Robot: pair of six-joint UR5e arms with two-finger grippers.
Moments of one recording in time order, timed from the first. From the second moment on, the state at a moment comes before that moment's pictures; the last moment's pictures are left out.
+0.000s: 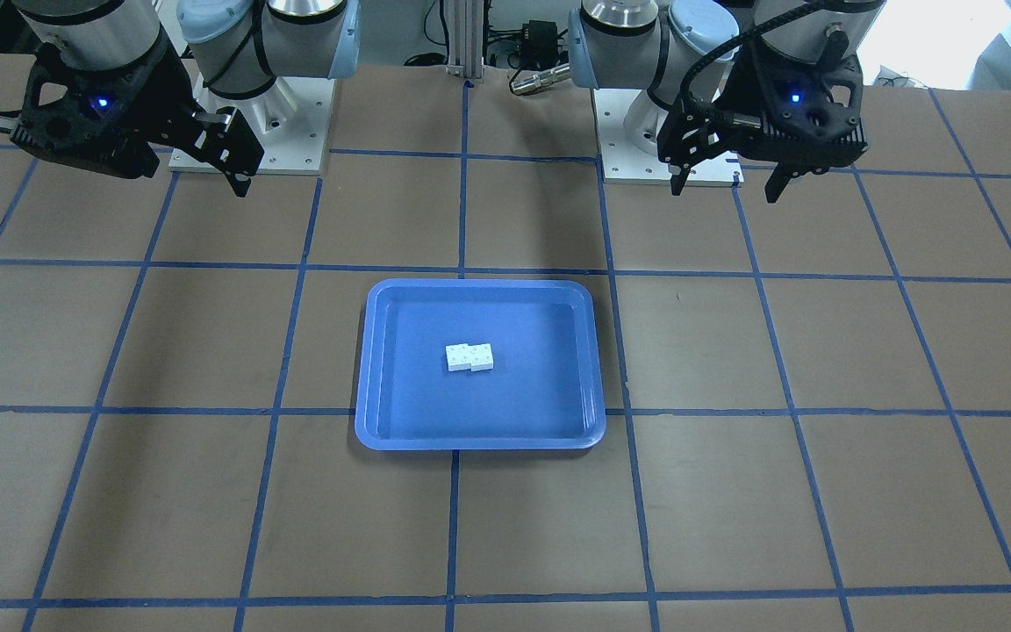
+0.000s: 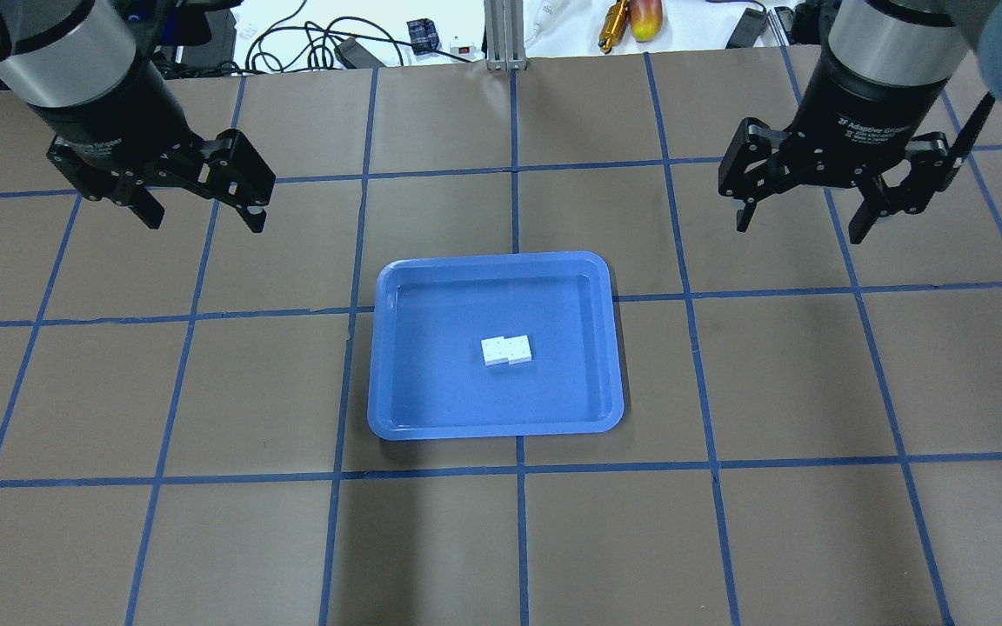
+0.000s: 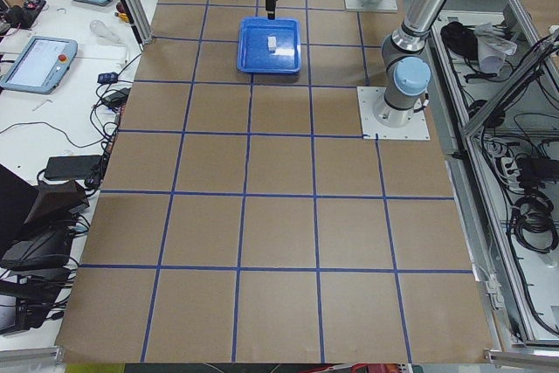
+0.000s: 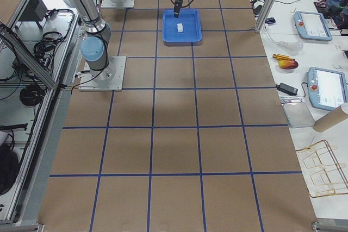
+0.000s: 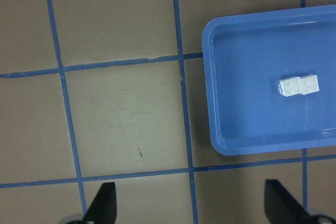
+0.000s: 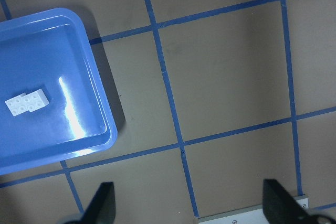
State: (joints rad) left arm -1.55 -1.52 -1.53 -1.67 1.59 0.10; right arm 1.56 -1.61 1.55 -1.40 -1.59 0.20
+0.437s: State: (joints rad) left arm -1.56 -1.52 -1.53 -1.67 1.60 0.11; right arm 1.56 -1.61 1.55 -1.42 -1.59 0.20
